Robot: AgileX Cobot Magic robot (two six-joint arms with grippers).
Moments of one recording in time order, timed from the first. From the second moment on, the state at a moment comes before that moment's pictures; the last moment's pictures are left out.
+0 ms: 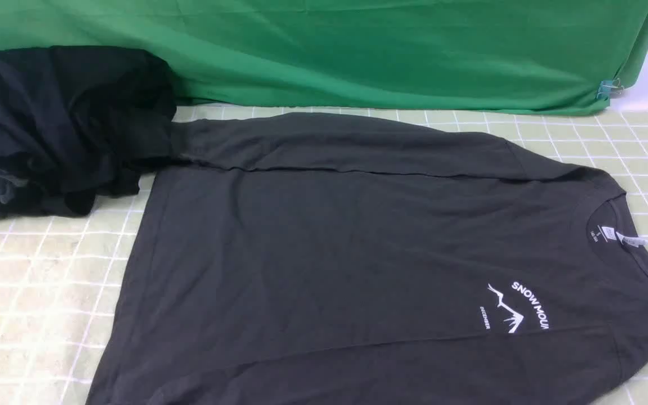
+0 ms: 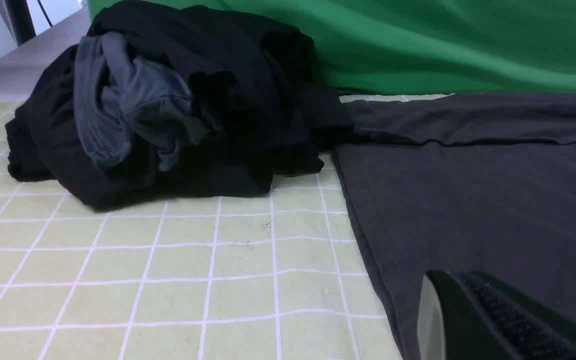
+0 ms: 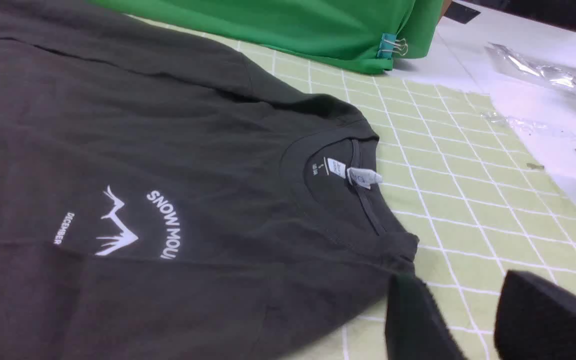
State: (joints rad) right arm -0.04 0.00 0.01 0.00 0.25 -0.15; left arm 0.00 0.00 0.01 -0.03 0.17 0.05
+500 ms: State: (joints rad) right arm -0.04 0.00 0.01 0.00 0.25 -0.15; left arm 0.00 0.00 0.01 -0.03 0.17 0.05
